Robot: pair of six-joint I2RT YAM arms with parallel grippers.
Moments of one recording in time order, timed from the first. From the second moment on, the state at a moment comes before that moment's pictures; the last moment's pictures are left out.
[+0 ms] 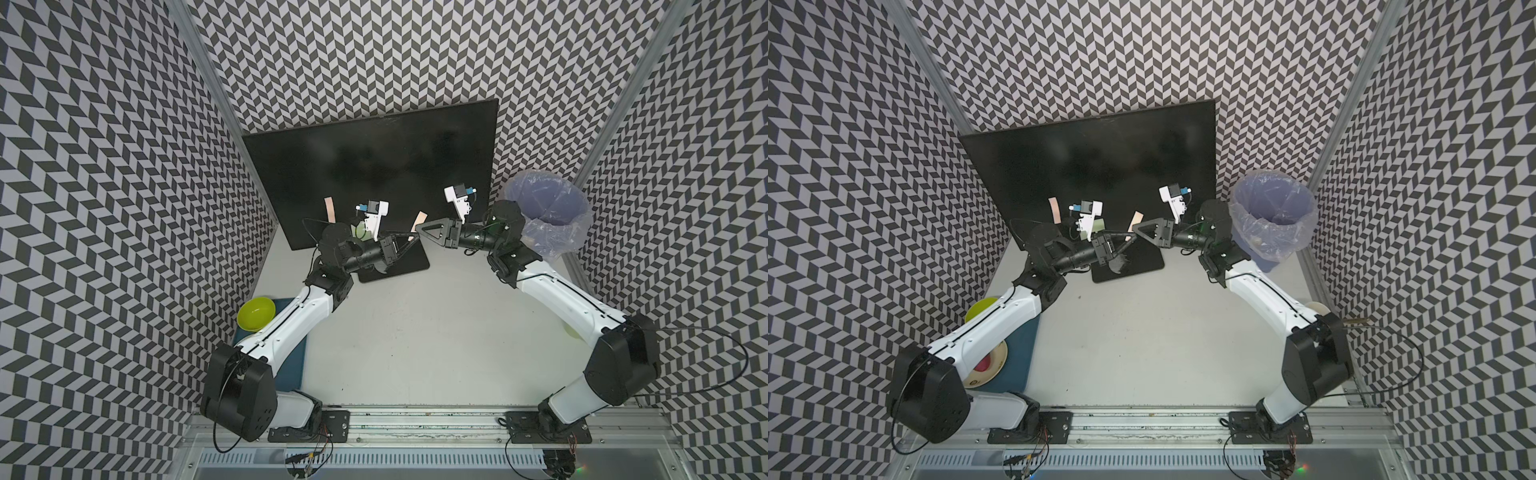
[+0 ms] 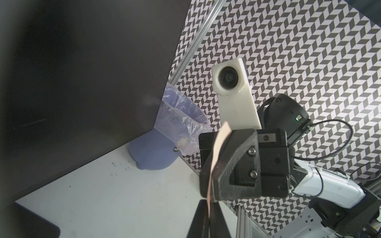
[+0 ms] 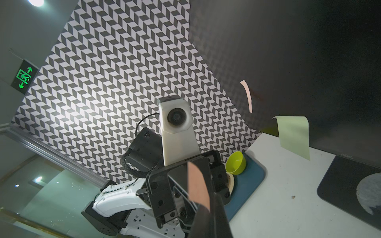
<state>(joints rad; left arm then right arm) -0.41 1.38 1.05 0.42 0.78 -0.70 0.47 1.58 1.33 0.31 -0.91 0.86</state>
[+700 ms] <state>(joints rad) -0.28 1.27 1.04 0.27 0.68 -0.62 -0.07 1.54 1.48 -0.14 -0.76 0.50</state>
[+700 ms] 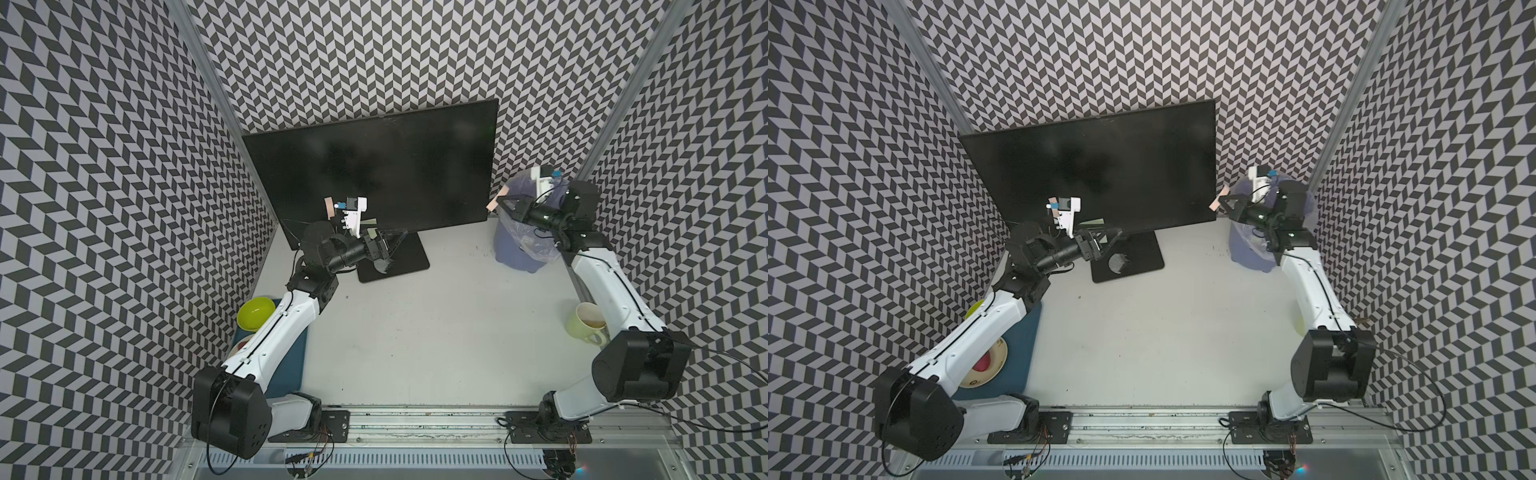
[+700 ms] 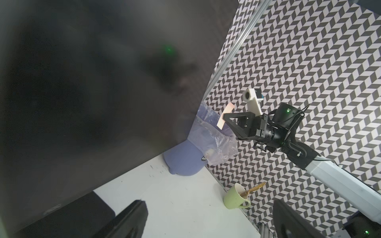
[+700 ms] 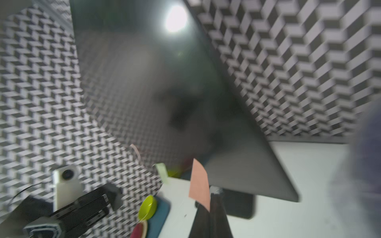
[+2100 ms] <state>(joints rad) 0.01 1.19 0.91 0.12 0.54 -0.68 -0.07 1.64 1.64 -0.61 -0.33 0.06</state>
